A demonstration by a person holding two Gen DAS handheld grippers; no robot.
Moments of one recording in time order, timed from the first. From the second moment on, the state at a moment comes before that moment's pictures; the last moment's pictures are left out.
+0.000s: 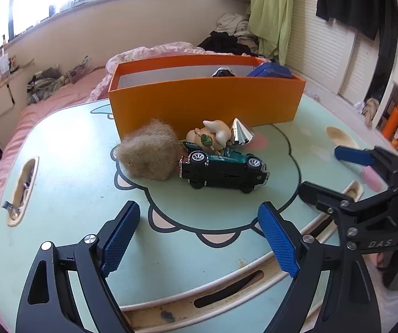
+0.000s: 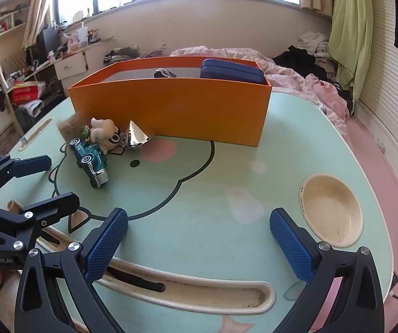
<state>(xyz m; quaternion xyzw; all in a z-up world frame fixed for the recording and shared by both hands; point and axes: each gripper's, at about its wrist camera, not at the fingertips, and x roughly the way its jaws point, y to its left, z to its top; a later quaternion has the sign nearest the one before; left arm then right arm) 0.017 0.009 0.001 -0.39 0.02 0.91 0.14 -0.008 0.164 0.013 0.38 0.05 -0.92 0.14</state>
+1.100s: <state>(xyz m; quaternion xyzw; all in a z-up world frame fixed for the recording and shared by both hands) -0.018 -0.039 0.014 -0.41 -0.01 0.90 0.17 -0.028 0.083 0.042 0.38 0.12 -0.87 0.29</state>
